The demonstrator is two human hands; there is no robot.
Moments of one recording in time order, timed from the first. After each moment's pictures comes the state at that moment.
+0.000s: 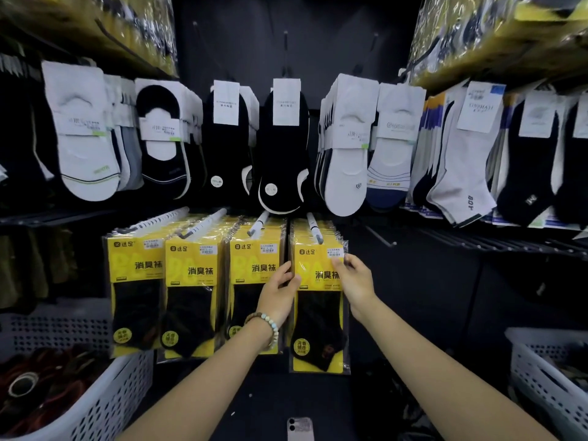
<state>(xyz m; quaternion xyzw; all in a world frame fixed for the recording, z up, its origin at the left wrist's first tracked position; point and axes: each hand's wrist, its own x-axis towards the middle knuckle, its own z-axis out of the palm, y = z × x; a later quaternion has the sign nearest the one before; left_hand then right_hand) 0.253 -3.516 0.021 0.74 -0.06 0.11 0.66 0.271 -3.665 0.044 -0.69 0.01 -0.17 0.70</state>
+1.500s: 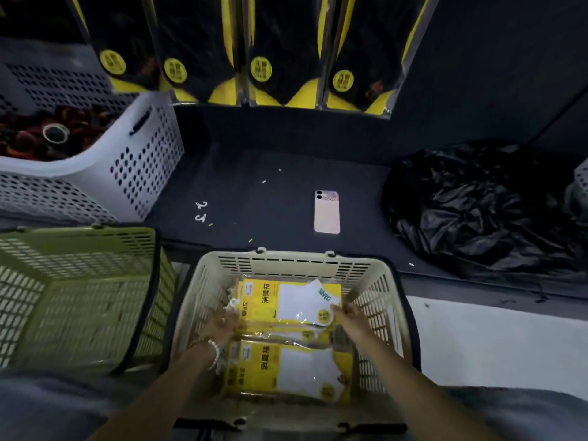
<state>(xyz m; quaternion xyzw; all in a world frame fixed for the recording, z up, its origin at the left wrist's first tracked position) 0.012 -3.394 -0.377 0.80 0.33 -0.25 0.44 0.053 -3.671 -0.375 -0.76 0.27 0.26 0.53</state>
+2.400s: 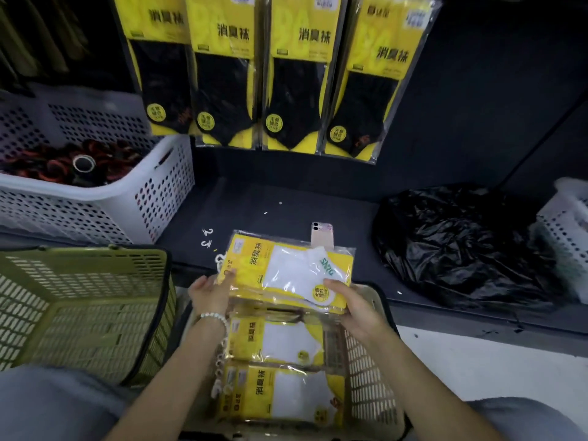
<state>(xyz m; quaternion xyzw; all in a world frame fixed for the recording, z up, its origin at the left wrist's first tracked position) 0.055 -3.410 -0.251 0.57 0.46 0.07 0.68 0.074 -3.653 -0.250 -0.54 0.17 0.24 0.79</state>
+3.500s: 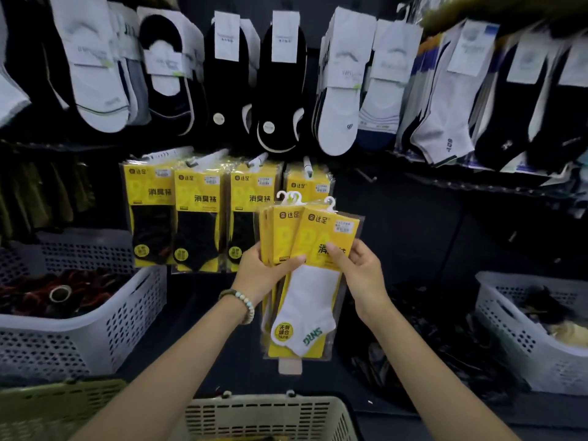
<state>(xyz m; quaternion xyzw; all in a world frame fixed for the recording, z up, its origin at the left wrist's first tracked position) 0.120 -3.512 -0.003 0.71 -0.07 0.13 0.69 0.117 -3.686 0.000 -0.62 -0.09 -0.14 0.77</state>
